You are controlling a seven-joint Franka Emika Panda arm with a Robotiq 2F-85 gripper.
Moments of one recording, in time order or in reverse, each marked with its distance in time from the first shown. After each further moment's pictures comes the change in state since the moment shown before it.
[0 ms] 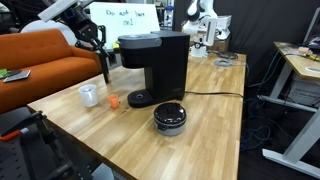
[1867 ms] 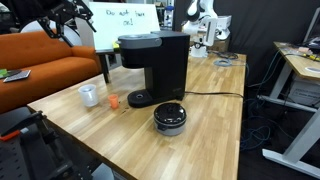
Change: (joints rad) arm 0.006 -0.306 0.079 -0.162 0.288 -0.002 -0.231
